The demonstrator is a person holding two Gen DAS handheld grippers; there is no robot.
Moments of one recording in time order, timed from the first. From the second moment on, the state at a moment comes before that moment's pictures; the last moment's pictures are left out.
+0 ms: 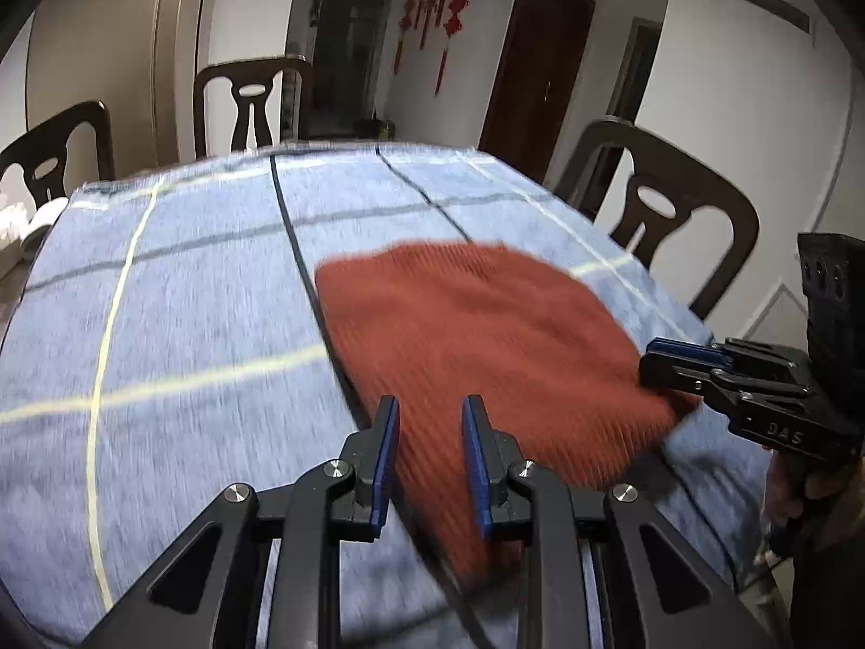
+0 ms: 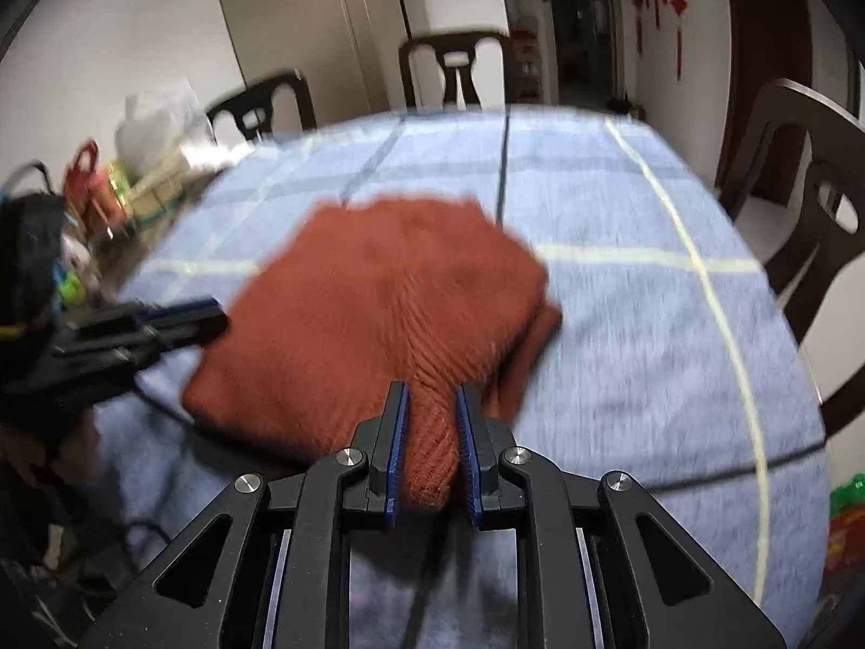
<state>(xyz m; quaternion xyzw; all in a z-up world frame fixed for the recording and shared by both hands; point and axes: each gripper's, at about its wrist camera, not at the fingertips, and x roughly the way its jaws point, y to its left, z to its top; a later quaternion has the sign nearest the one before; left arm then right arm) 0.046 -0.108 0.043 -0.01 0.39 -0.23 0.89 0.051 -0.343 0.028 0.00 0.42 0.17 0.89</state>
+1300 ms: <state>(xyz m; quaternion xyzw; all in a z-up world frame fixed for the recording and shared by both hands) 0.071 -0.118 0.036 0.00 0.39 -0.17 0.90 0.084 -0.352 0.026 0.03 0.41 0.13 0.90</state>
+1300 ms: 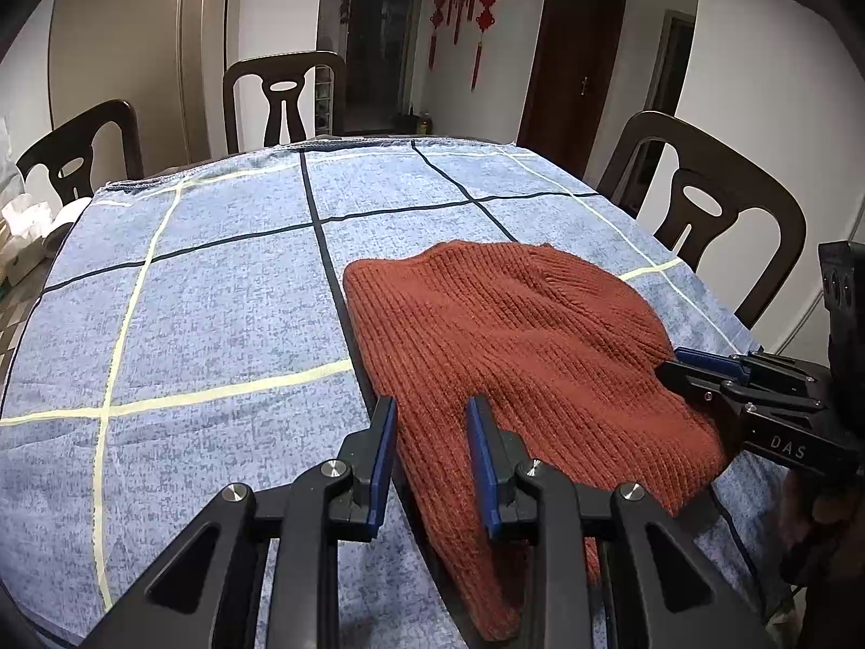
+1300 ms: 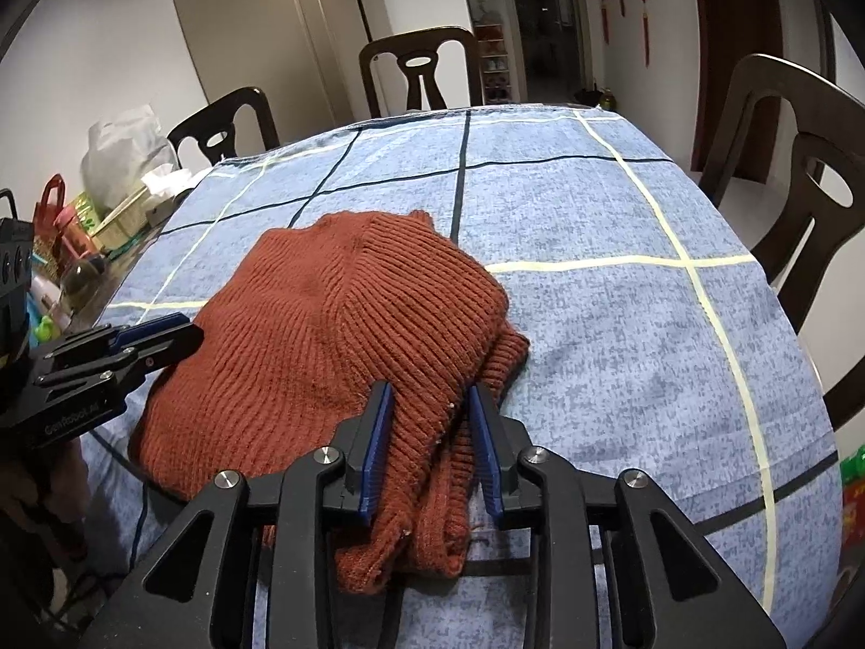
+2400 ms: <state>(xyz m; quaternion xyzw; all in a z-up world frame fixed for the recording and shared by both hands) 0.093 -0.112 0.009 -0.11 0.44 -0.21 0.87 0.117 -0.381 0.005 0.21 0.46 0.23 0.83</state>
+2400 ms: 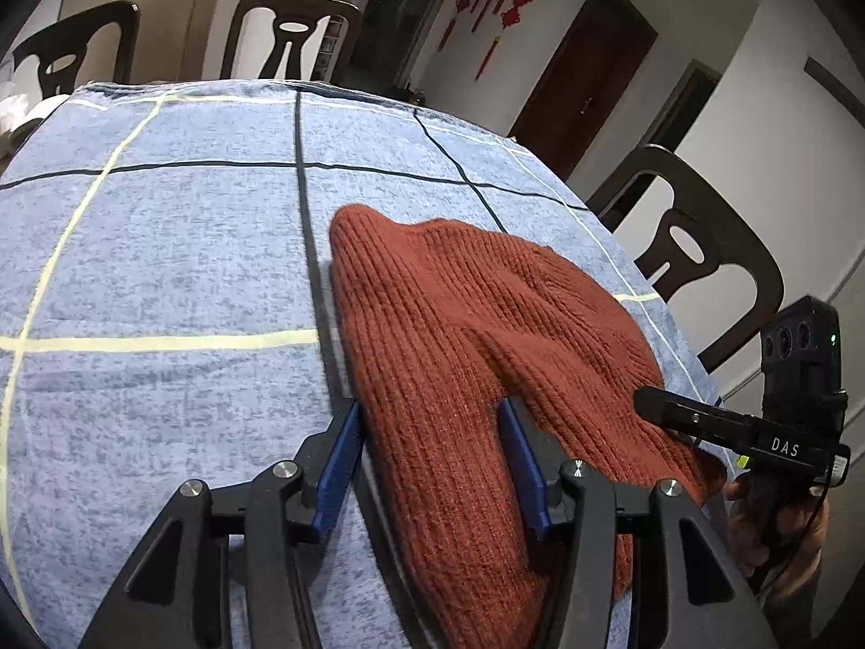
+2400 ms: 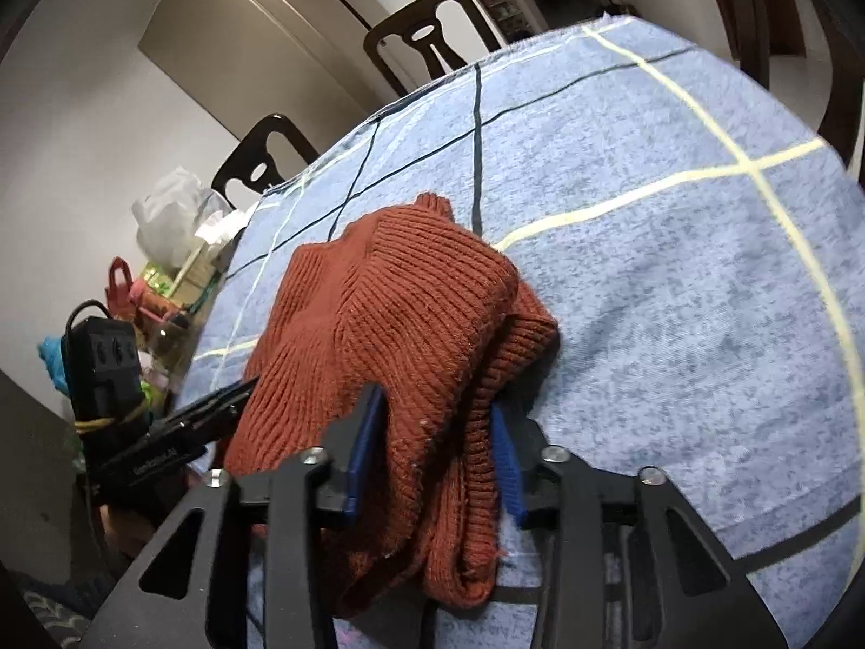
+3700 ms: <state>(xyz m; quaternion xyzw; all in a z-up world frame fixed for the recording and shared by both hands) 0.160 0.050 0.016 -0.10 0.41 -0.12 0.90 0.205 -0.217 0.008 0.13 0.47 0.32 0.81</state>
